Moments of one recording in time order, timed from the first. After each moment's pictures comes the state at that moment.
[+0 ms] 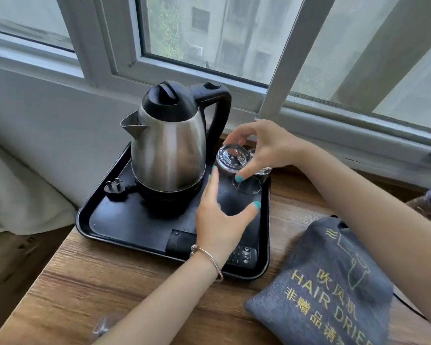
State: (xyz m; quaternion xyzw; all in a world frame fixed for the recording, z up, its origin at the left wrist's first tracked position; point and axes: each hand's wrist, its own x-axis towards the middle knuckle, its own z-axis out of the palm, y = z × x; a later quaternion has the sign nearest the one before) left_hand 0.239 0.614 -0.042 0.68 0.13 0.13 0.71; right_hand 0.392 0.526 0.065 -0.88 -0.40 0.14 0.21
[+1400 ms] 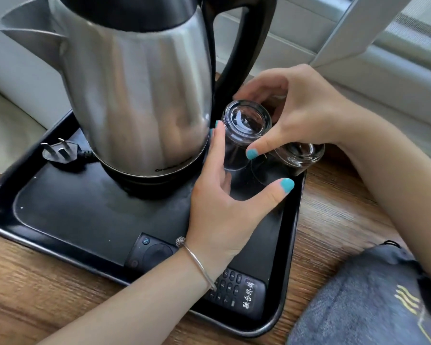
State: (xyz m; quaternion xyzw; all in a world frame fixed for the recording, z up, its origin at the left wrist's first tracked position) left_hand 0.289 0.610 -0.056 0.59 0.14 0.15 0.78; right_hand 0.459 0.535 0.015 -0.82 -0.47 0.17 0.29
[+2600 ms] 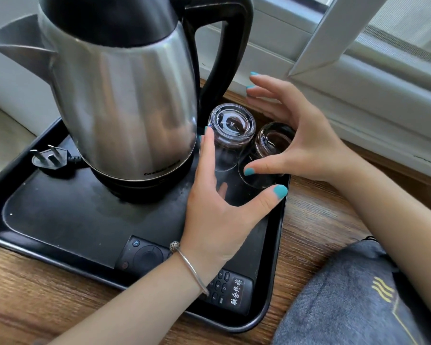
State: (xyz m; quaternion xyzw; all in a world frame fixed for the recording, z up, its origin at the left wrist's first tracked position) left_hand 0.285 0.603 -0.051 0.61 0.13 0.13 0.77; right_hand 0.439 0.493 -0.012 -0.78 -0.44 0.13 0.42
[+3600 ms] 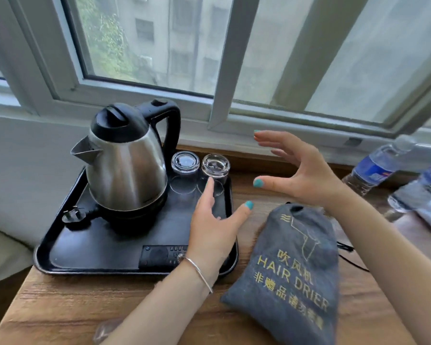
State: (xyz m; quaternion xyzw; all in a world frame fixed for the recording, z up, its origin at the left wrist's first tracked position) left_hand 0.214 0.587 0.027 0.66 0.09 -0.01 0.75; right_hand 0.288 0.419 0.097 -0.88 -0.26 -0.04 0.38
